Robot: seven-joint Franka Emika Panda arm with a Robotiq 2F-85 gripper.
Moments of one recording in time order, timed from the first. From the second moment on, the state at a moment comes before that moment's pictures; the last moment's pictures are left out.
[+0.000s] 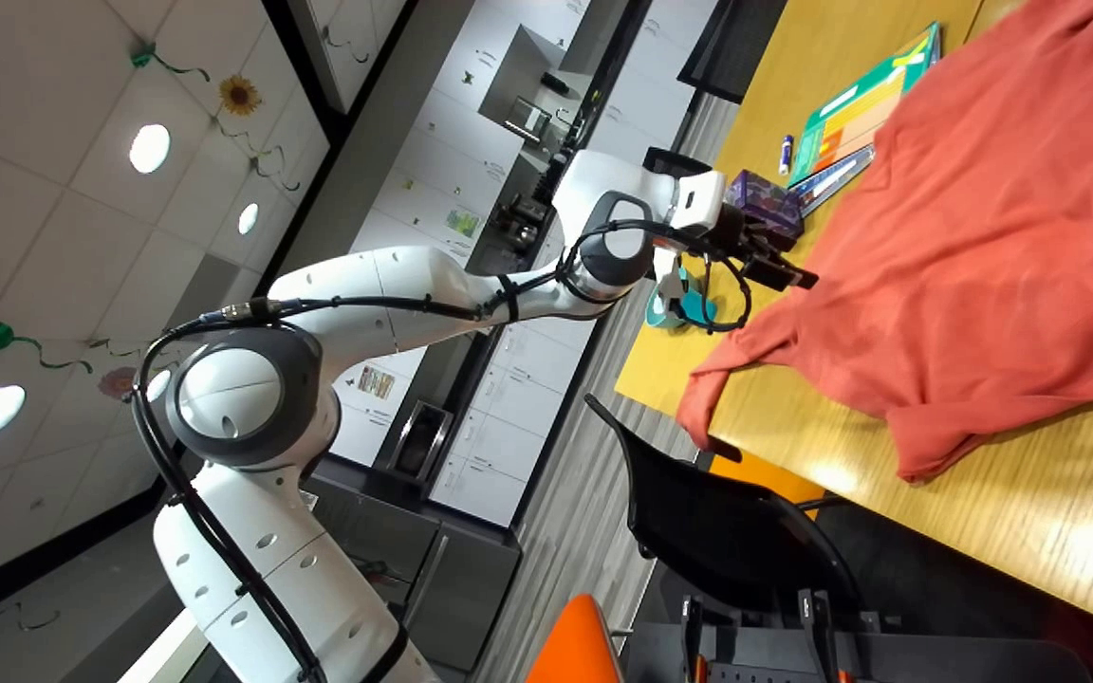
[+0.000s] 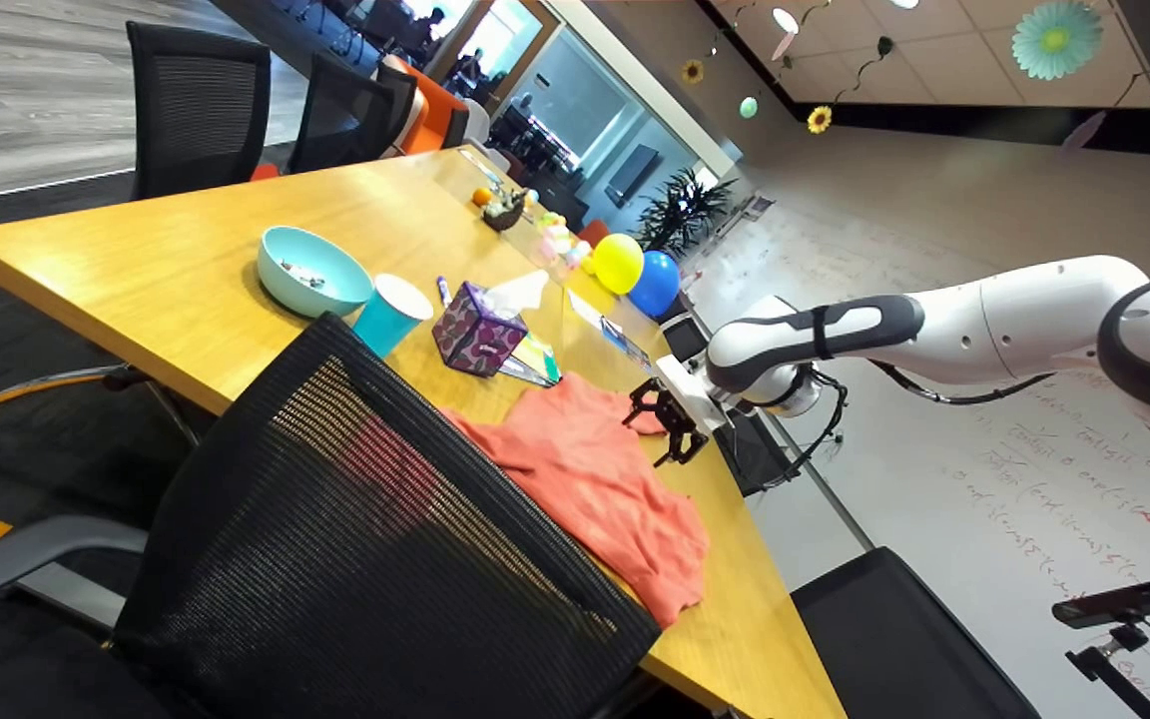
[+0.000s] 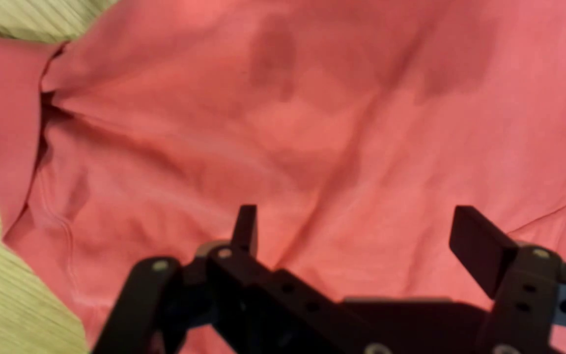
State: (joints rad) arm -0.05 0.49 -0.25 -2.00 0.03 2.61 0.99
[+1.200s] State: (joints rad) arm -0.22 0.86 -0.17 -1.65 0.34 2.55 0.98
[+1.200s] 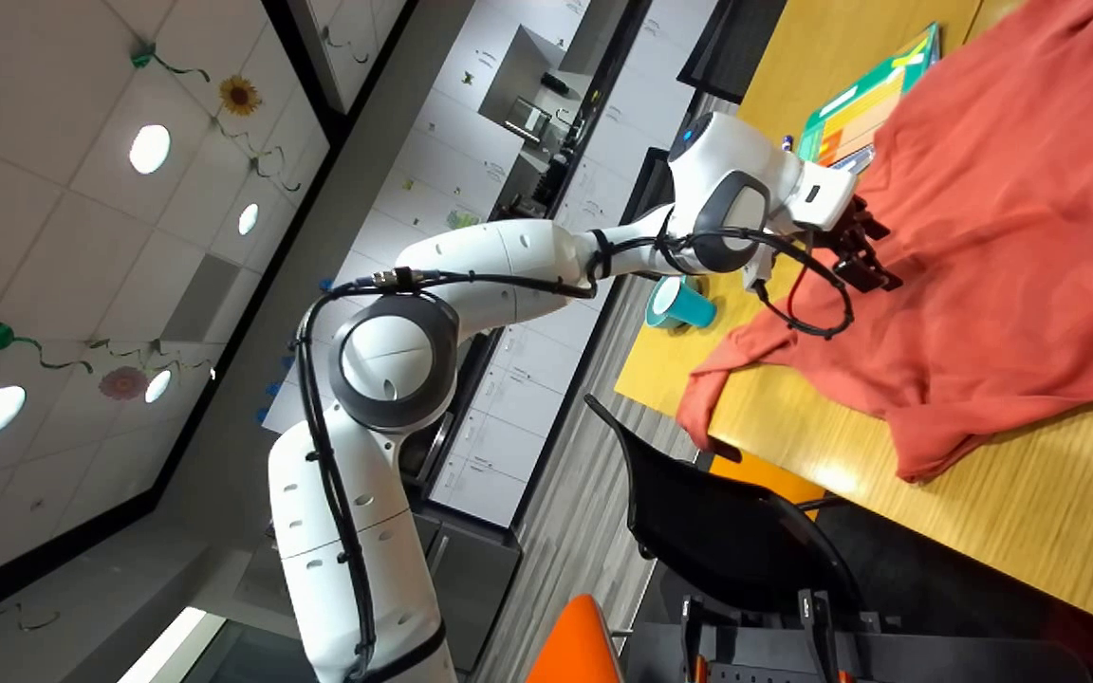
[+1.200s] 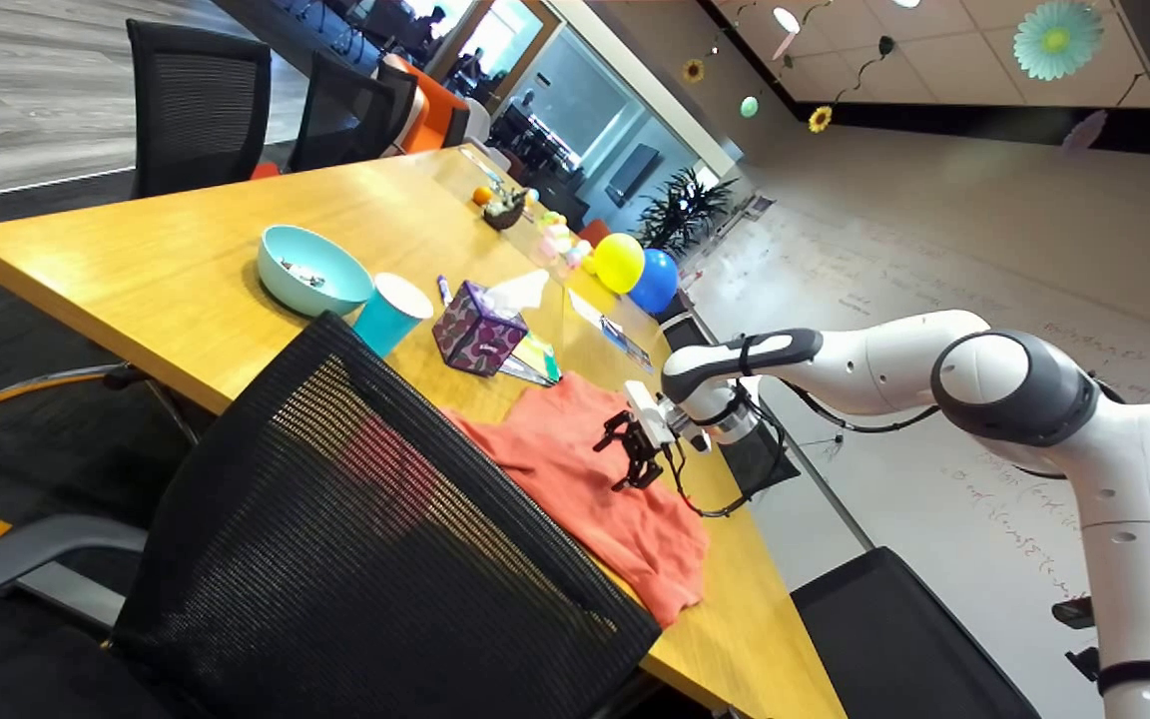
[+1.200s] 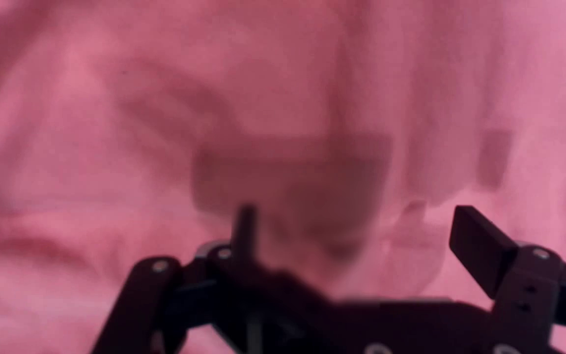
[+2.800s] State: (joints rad) arm -0.15 0.79 -0.27 -1.73 0.32 2.56 0.99
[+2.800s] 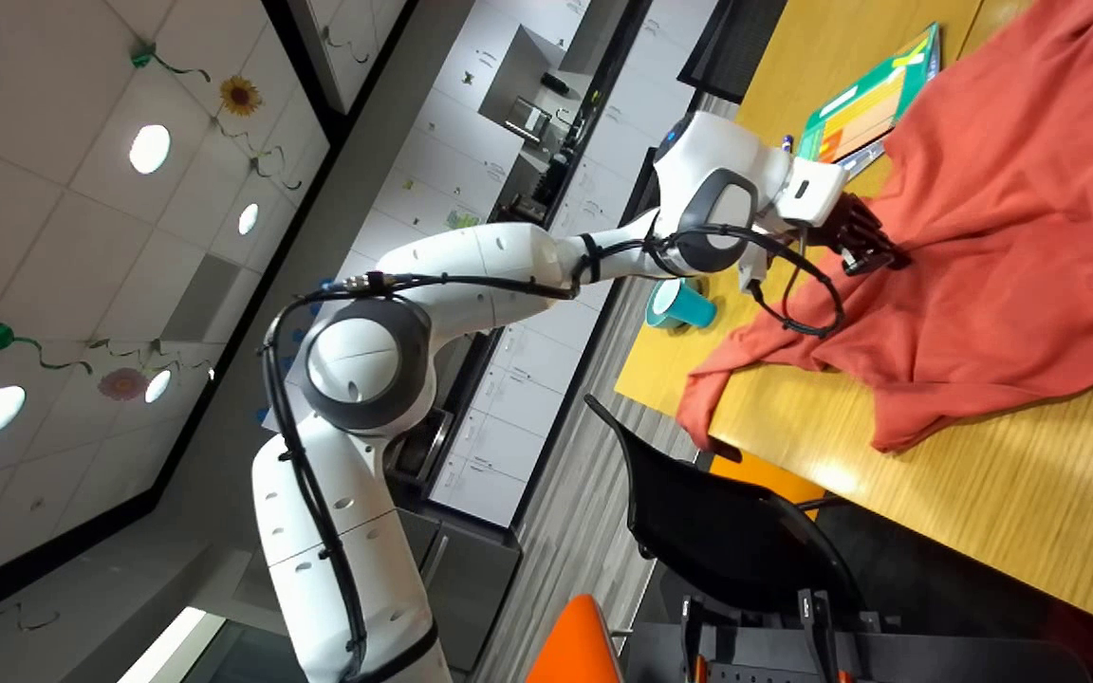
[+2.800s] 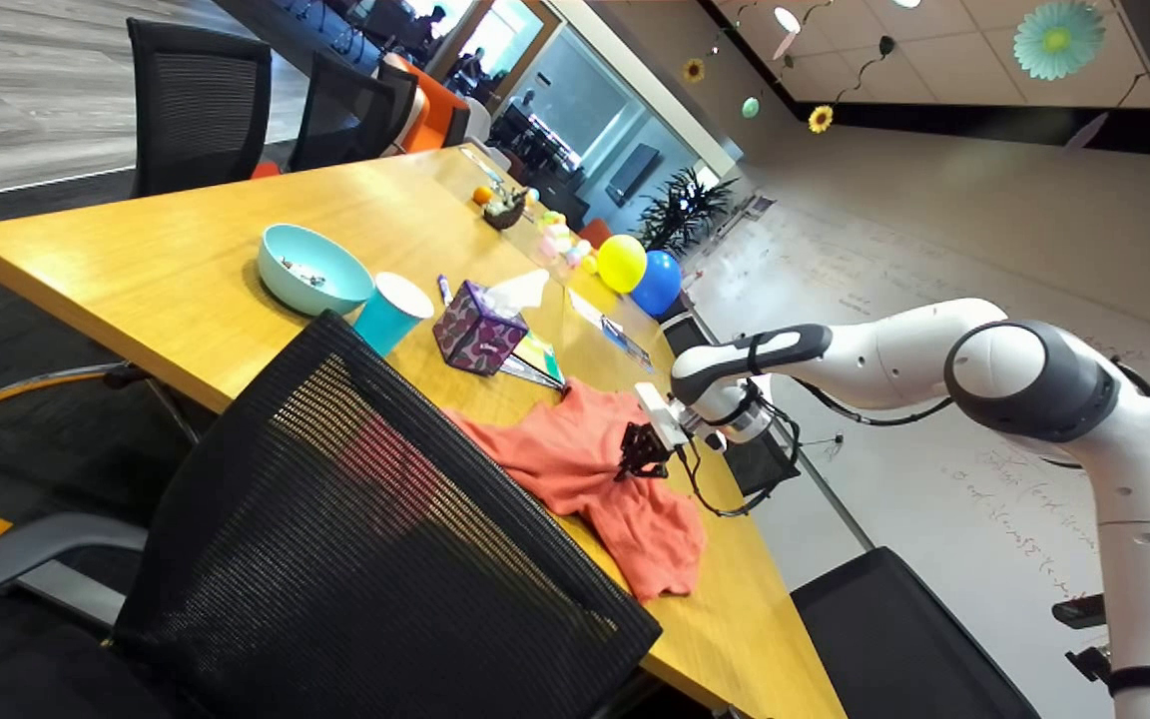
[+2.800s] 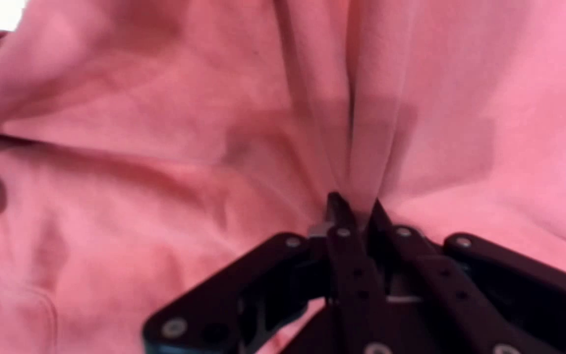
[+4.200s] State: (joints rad) arm -0.24 -0.26 -0.28 -2.30 -0.05 2.57 1.01
